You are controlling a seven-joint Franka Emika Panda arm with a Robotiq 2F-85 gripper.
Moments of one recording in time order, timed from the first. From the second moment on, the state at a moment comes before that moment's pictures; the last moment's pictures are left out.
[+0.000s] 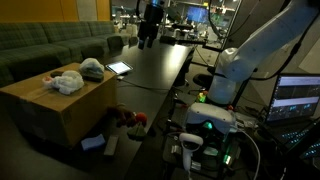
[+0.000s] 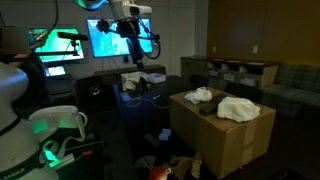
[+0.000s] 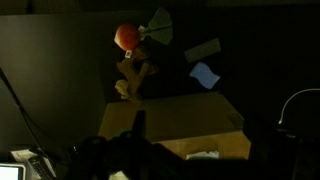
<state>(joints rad) 0.02 -0.59 0.13 -2.52 0.14 2.10 0.12</state>
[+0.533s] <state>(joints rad) 0.03 -0.11 0.16 -2.21 -0.03 2.32 0.18</state>
